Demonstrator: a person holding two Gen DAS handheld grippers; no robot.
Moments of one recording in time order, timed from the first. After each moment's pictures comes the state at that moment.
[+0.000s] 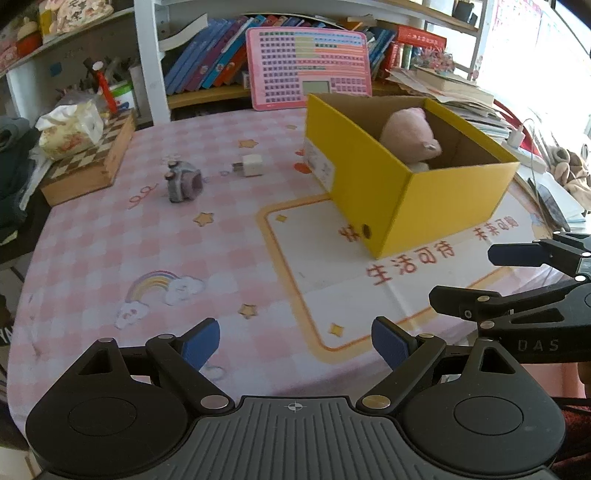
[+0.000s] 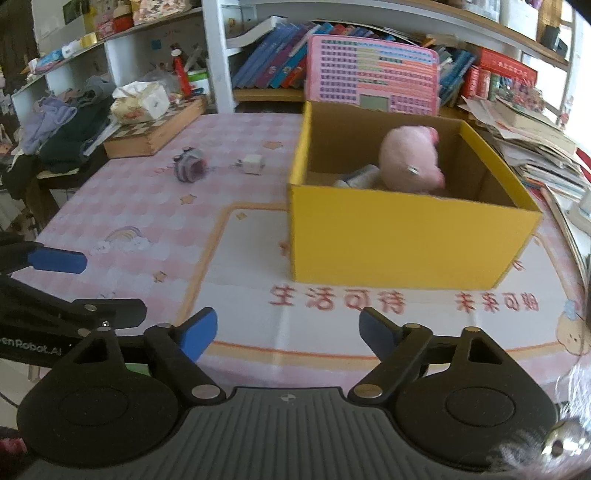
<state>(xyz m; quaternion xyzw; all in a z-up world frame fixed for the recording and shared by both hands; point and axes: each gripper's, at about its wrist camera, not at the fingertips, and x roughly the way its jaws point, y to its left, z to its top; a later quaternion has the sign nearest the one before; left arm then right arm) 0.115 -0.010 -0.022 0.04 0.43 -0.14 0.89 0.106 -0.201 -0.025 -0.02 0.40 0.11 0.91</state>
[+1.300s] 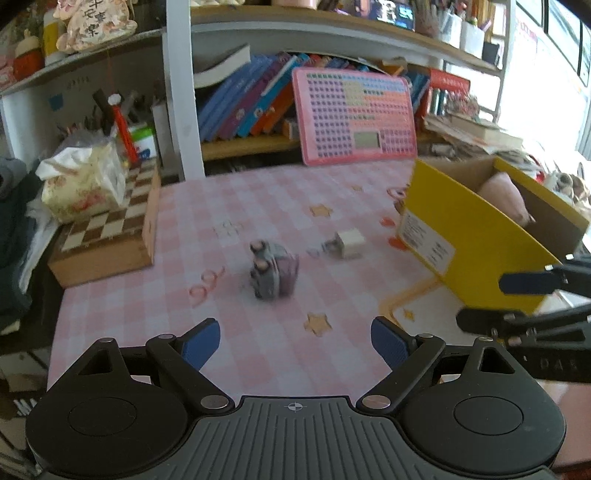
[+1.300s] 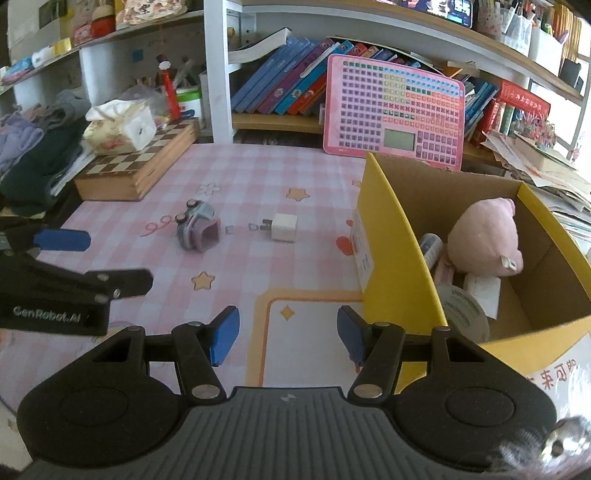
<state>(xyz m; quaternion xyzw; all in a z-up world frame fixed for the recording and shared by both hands) 0.247 0.093 -0.040 0.05 0.35 -0.16 0.92 0.217 -0.092 -0.030 -0.03 0.37 0.06 0.93</state>
